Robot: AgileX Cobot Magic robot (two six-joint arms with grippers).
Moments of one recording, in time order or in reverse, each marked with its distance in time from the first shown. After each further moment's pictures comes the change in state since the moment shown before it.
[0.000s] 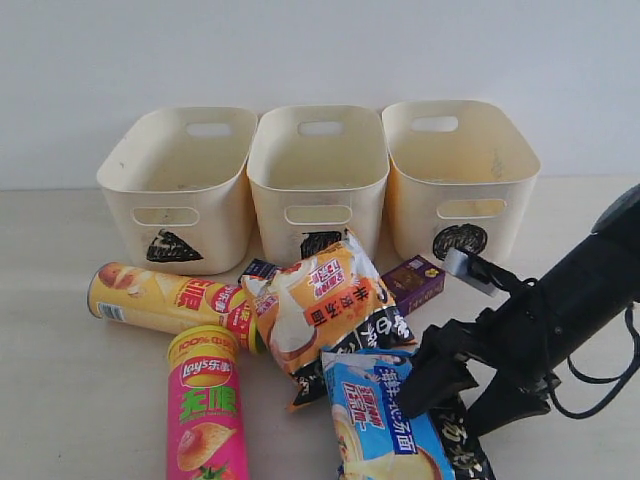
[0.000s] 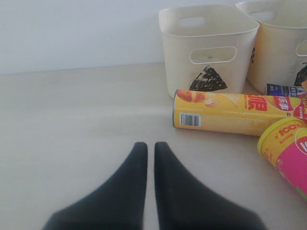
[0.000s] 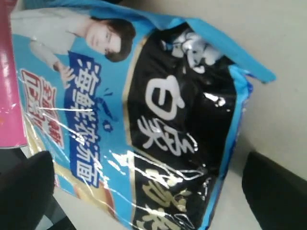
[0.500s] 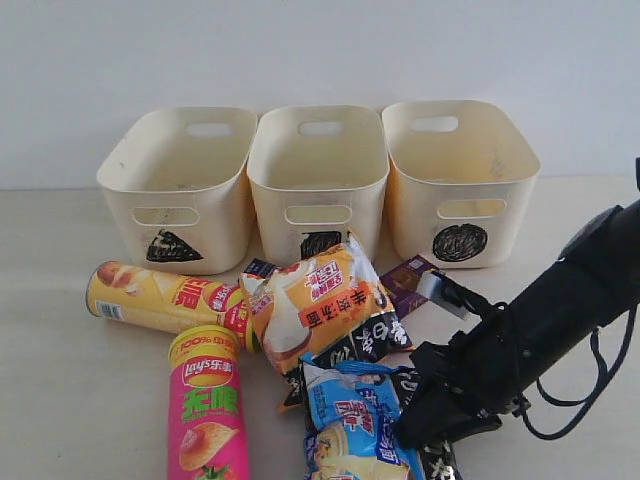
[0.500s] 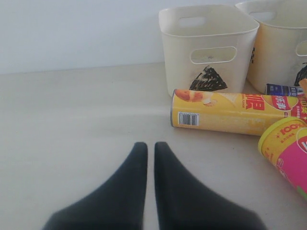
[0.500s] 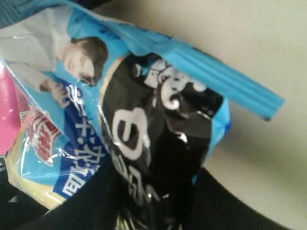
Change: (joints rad) left arm 0.000 0.000 0.000 0.000 0.000 0.000; right arm 0.065 0.092 0.000 0.064 -0.026 -0.050
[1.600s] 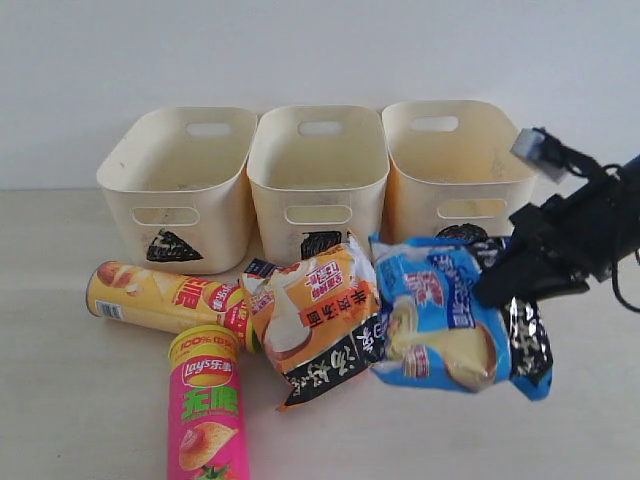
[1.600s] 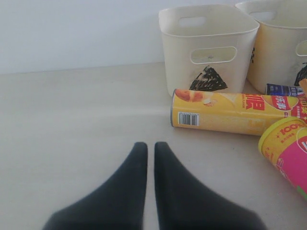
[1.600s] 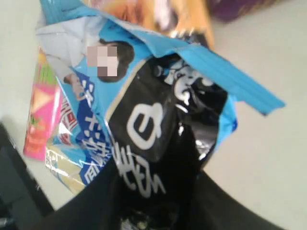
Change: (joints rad) left arm 0.000 0.000 0.000 0.000 0.000 0.000; right arm -0.234 -0.264 -0.189 -0.131 0.195 0.070
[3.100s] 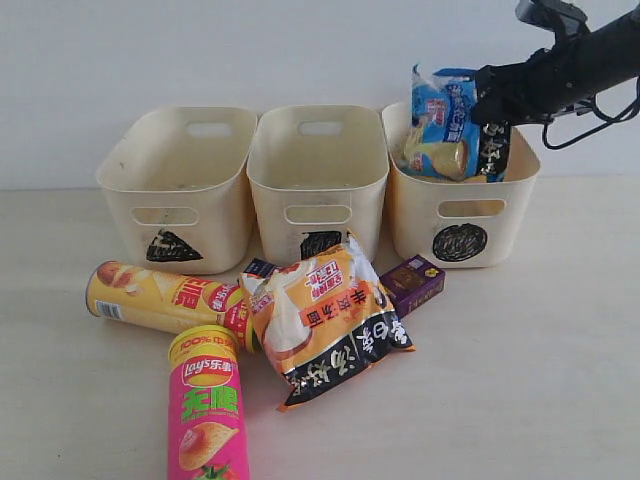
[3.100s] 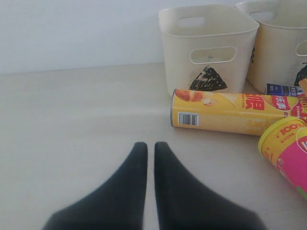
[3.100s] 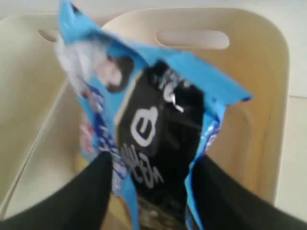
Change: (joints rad) left arm 0.000 0.000 0.000 0.000 0.000 0.000; right arm -0.007 0.431 -0.813 -0.058 -0.388 0.218
